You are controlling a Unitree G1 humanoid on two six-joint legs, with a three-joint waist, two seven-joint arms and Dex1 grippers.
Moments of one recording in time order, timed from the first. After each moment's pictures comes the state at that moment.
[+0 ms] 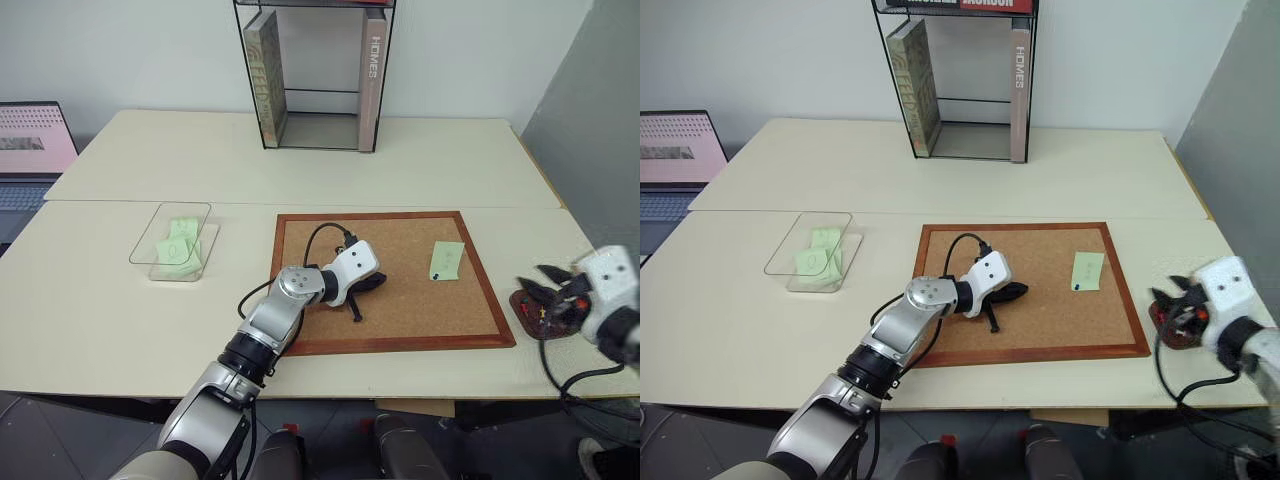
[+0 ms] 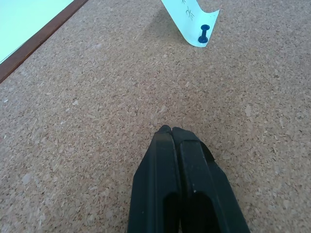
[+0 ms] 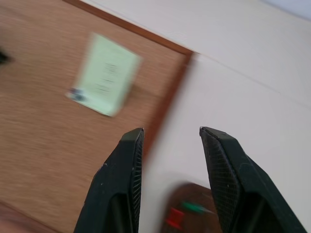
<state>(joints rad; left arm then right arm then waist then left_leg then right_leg) -0.62 0.21 -0.38 0.32 0.04 0.25 -0.78 0.11 -0.72 -0.34 -0.50 0.37 0.62 0.63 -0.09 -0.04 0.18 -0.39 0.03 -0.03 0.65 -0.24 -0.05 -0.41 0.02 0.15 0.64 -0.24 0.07</state>
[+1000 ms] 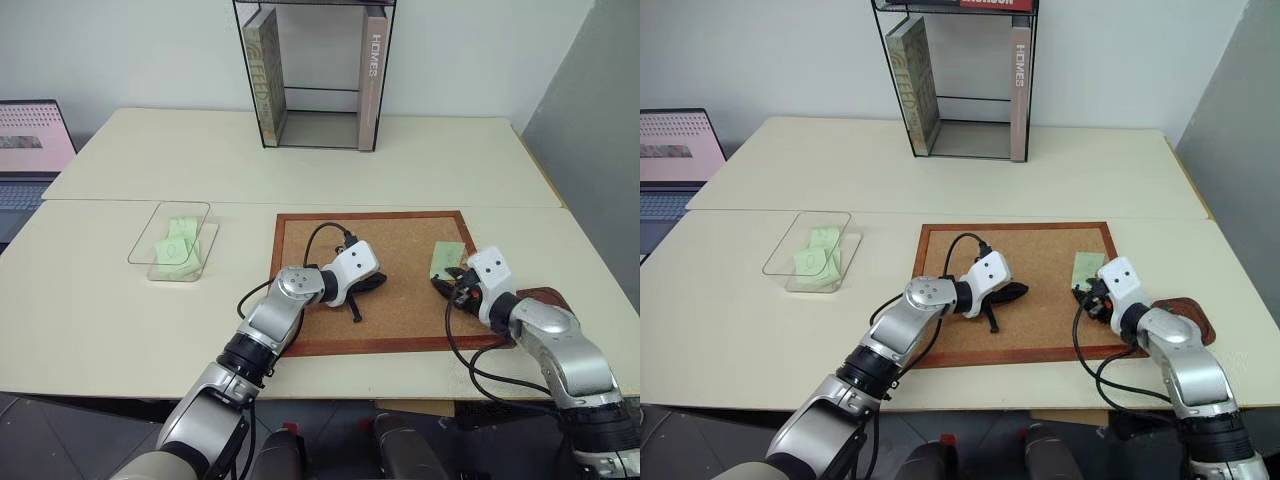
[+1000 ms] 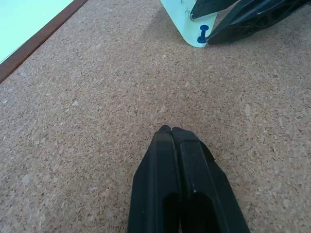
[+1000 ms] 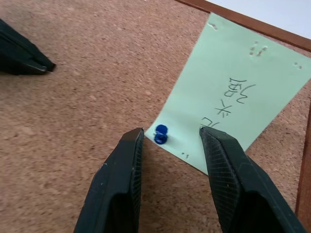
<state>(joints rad) -0.61 0.22 -0.38 0.31 0.04 0.25 -0.78 -0.19 -0.54 0.00 -0.14 0.20 0.51 0.54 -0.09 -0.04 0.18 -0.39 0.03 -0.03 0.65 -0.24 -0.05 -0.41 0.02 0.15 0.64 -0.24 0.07</state>
